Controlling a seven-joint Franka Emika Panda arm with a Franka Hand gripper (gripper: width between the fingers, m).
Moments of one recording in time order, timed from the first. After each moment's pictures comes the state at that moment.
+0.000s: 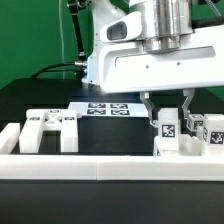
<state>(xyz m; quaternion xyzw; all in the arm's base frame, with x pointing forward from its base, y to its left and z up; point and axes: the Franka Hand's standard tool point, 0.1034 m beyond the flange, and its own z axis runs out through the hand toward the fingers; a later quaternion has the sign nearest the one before) 0.637 0.051 0.085 -0.96 0.25 -0.05 0.08</state>
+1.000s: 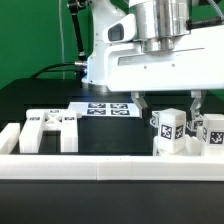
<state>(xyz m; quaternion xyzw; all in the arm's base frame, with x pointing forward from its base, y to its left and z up) 0.636 0.053 0.084 -0.96 0.25 -0.05 0.08</state>
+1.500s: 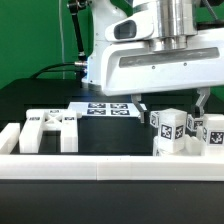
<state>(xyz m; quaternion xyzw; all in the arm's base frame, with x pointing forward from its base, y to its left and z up) 0.637 0.056 0.084 -1.00 -0.01 -0.07 0.06</state>
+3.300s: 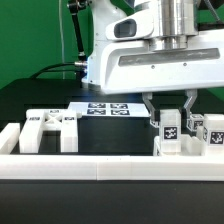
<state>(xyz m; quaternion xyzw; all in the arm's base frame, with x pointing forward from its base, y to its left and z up) 0.639 0.053 0.084 -0.99 0.09 -0.08 0.05</state>
